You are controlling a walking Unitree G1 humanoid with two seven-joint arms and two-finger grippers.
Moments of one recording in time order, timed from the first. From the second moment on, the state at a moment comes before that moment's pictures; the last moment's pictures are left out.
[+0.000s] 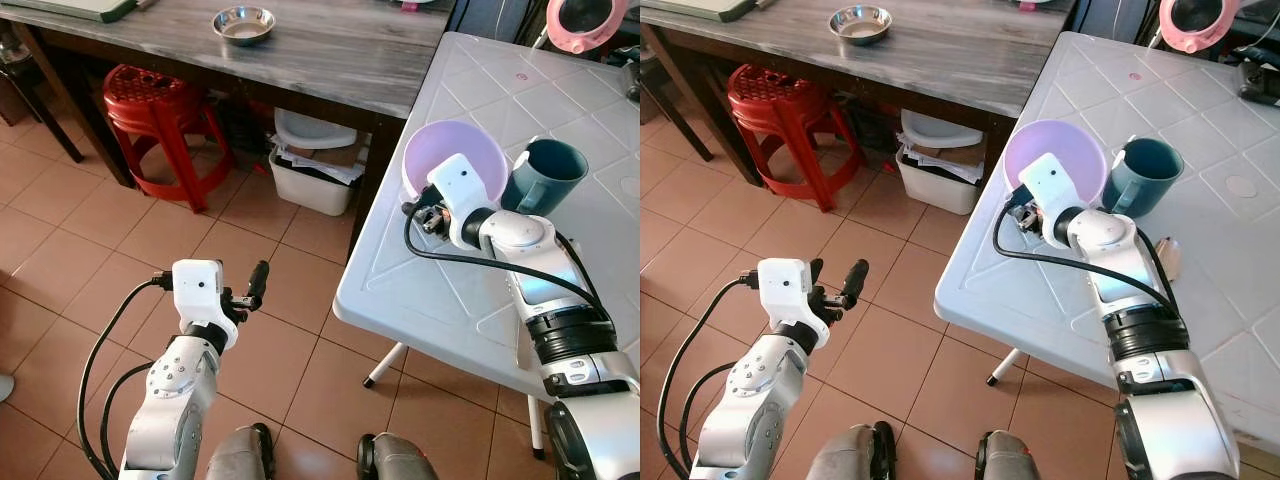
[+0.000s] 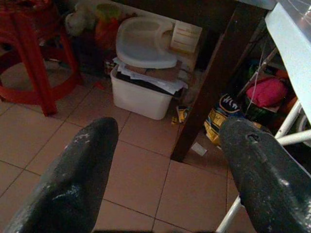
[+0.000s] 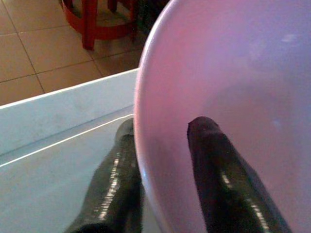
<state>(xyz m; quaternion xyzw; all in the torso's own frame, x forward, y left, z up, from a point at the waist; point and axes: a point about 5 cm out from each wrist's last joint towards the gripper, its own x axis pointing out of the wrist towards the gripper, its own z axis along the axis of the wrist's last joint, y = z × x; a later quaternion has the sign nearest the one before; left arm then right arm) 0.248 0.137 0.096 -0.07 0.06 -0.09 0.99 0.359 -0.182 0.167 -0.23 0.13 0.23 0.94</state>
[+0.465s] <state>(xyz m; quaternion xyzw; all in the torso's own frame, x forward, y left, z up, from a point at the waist) 0.248 0.141 0.095 -0.06 0.06 -0.07 0.99 0.359 -0.184 0.171 -0.24 0.12 0.23 0.94</state>
